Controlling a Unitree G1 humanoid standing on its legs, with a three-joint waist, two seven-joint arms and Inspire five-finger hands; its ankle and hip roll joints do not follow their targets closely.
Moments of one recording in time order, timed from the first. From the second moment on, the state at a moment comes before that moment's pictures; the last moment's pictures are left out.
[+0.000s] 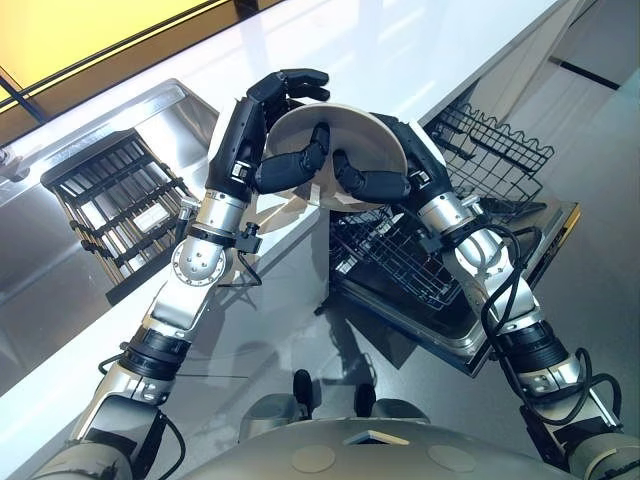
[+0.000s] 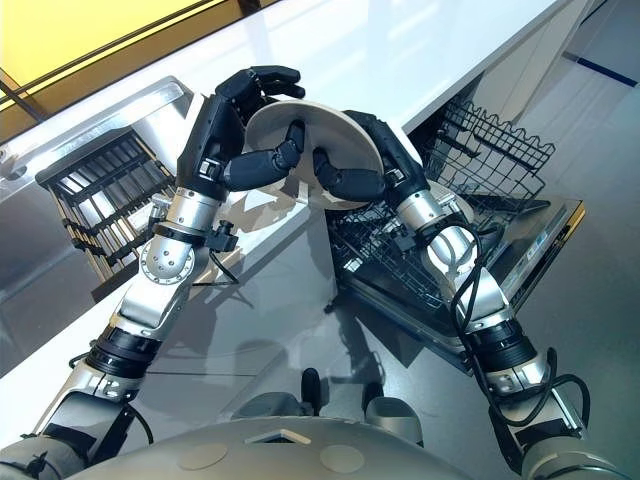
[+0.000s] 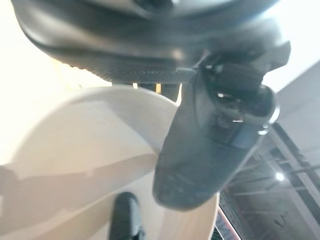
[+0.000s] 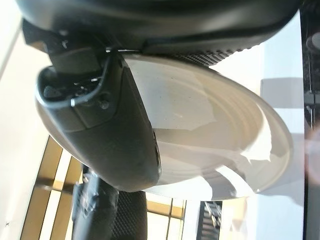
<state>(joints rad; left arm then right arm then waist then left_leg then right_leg) -0.24 0.48 -0.25 -0.10 -0.21 -0.29 0.12 -0.31 -0.49 0.24 -0.09 0.33 -0.07 0.06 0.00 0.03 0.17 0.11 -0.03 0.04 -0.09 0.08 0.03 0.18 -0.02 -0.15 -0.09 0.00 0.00</state>
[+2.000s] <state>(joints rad) -0.03 0.60 0.21 0.06 -0.19 -0.20 0.32 -0.08 -0.45 0.10 0.39 -0.01 0.03 -0.27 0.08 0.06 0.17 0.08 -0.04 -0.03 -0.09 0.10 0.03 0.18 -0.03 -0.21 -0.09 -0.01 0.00</state>
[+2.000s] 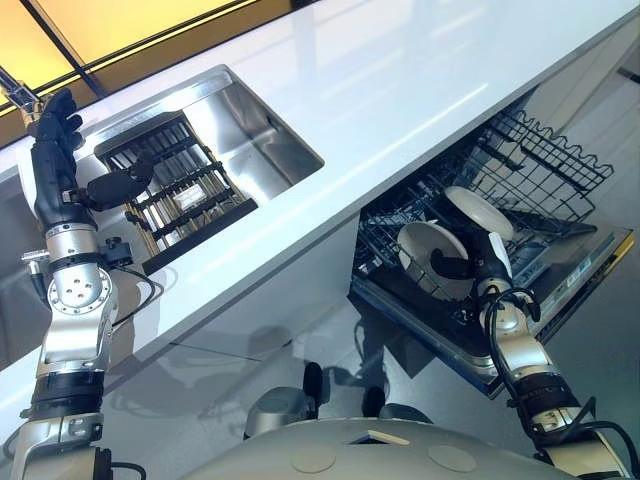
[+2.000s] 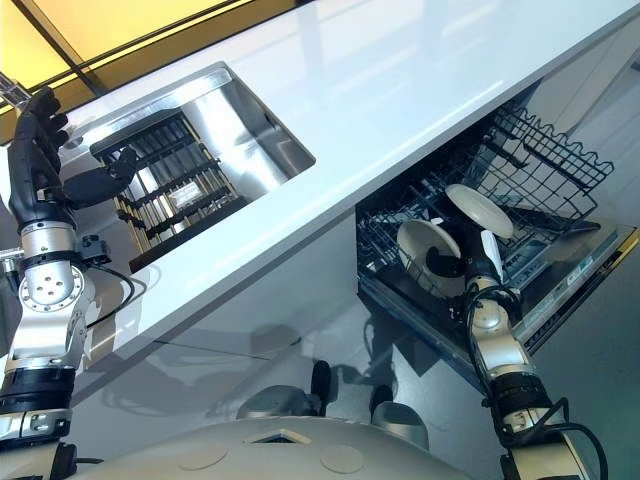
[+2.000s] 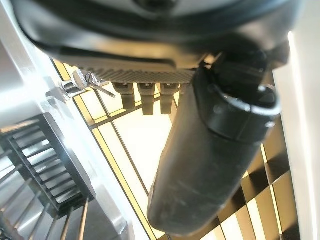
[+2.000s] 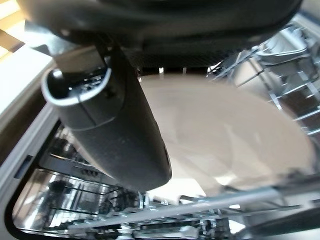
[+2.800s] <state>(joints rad) 0.03 0.53 0.16 0.09 -0.19 -0.20 0.25 -0.02 -0.34 -0.18 0.15 0.23 -0.47 -0.50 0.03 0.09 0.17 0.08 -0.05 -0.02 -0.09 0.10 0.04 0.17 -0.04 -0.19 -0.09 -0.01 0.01</state>
